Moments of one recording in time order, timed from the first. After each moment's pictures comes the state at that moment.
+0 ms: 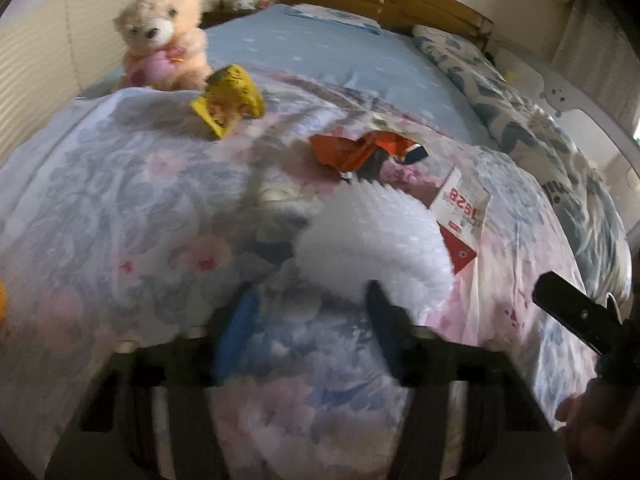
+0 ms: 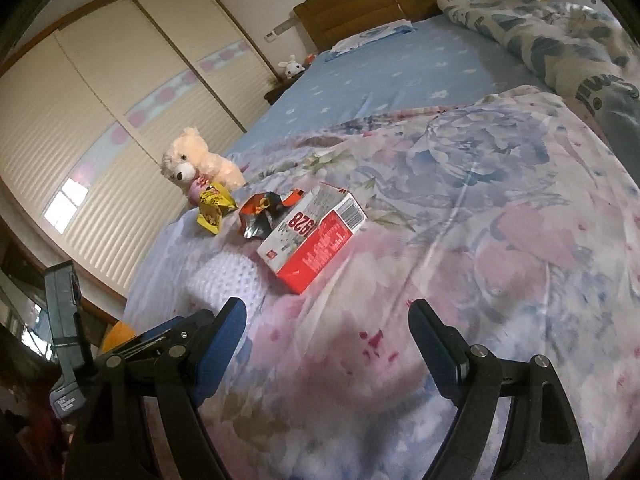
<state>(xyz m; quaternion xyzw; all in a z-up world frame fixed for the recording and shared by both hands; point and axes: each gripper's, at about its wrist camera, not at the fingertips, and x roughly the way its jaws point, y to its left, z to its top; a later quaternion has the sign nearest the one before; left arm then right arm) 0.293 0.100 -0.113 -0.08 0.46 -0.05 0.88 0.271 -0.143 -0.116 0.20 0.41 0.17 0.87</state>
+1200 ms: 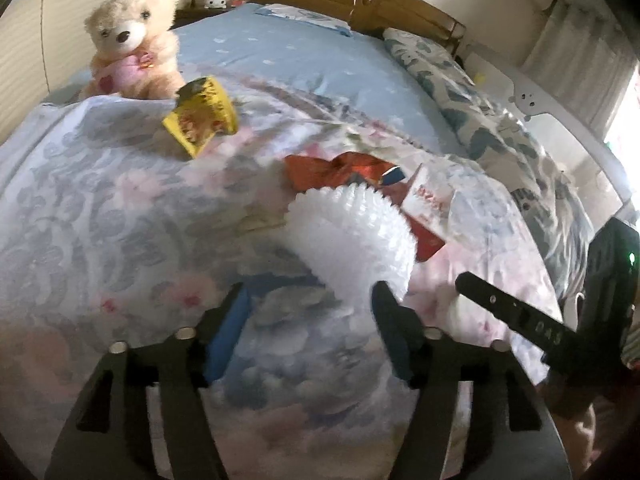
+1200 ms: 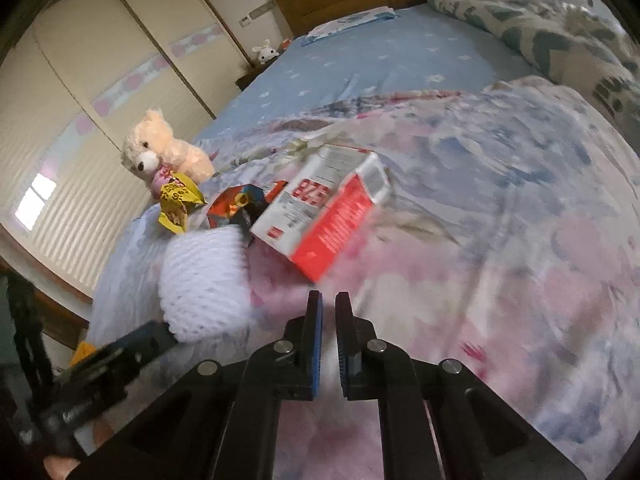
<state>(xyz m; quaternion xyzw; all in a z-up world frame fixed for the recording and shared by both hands) 0.309 0.113 -0.102 -0.11 0.45 -0.11 0.88 0.304 -0.114 -0.135 0.19 0.44 0.13 0.87</state>
